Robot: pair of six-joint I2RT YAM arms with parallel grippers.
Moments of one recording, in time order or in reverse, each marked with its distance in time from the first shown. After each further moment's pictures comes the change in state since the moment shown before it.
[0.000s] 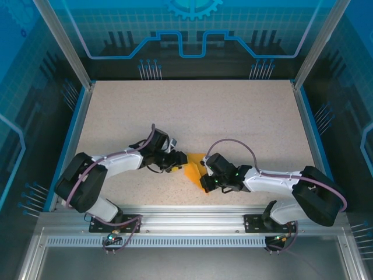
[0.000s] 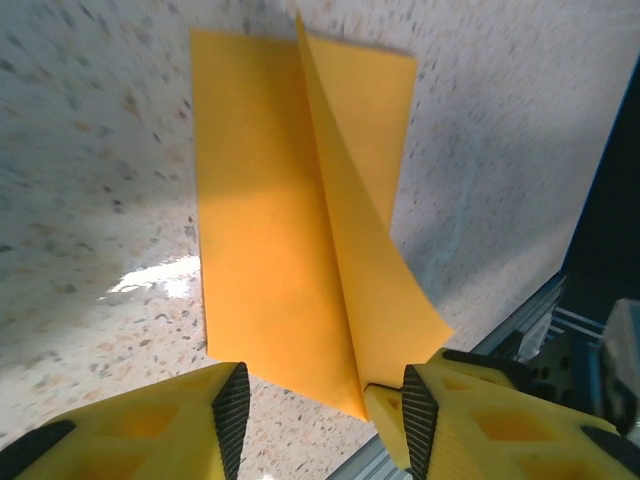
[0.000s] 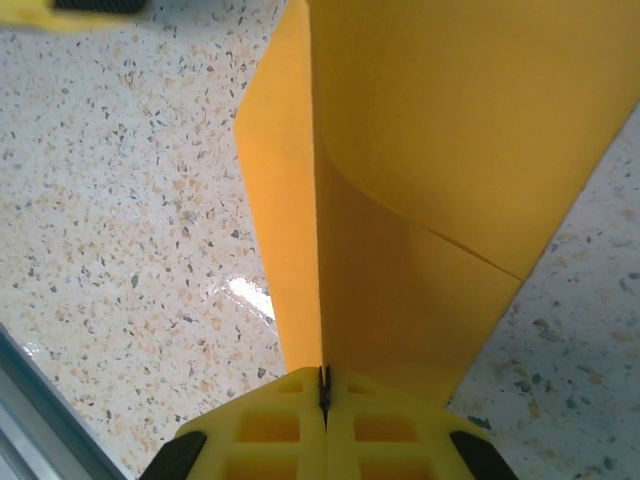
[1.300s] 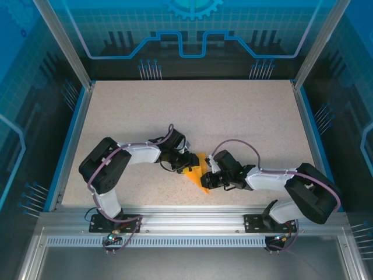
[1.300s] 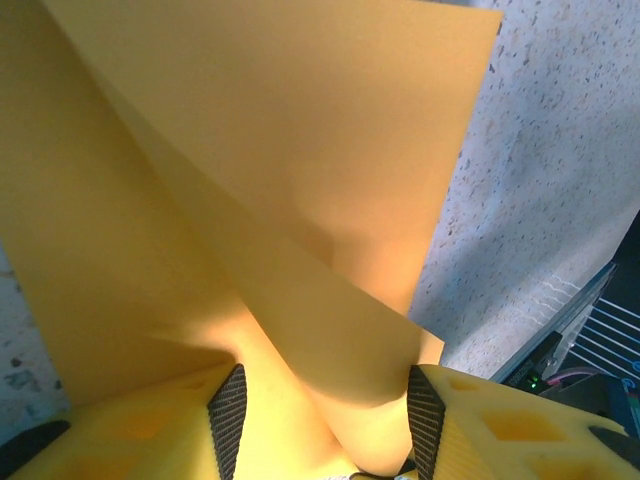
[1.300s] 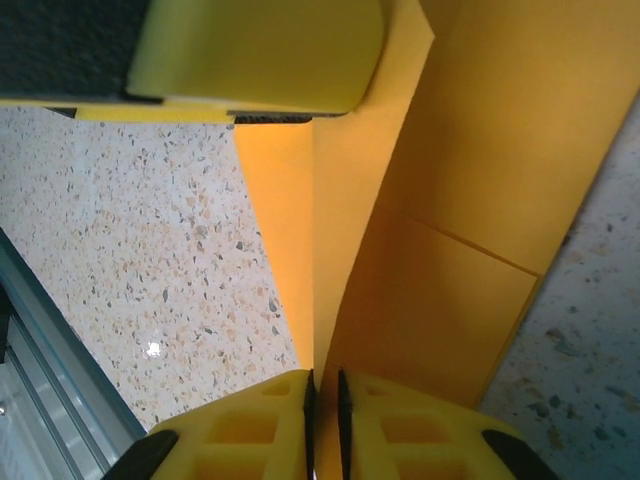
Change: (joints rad) left arm -0.087 0.249 0.180 -0.029 -0.004 -0.018; right arm -0.123 0.044 -0.076 0.164 -0.216 0.079
